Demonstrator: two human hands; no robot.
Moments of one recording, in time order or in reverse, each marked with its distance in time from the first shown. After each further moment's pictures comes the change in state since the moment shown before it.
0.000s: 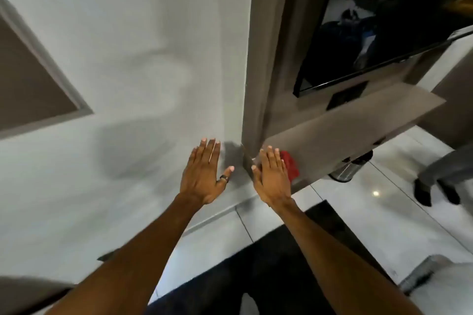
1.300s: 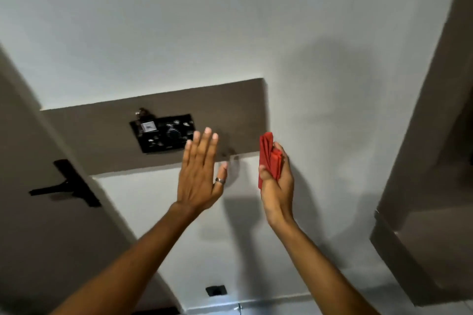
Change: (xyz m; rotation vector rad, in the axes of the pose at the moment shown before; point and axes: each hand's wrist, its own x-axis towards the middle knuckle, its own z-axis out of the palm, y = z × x) left_hand -0.160 -0.253 -0.200 0.312 0.882 0.004; right_hand -0.064 -0.401 -0.001 1.364 0.189 -0.212
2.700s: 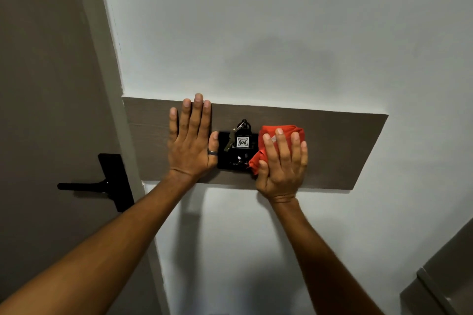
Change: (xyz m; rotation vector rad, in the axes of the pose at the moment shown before) left_hand 0.030 -0.248 -0.024 0.290 0.434 -0.081; right_hand 0.070 0.077 0.220 -0.900 0.264 -1.354
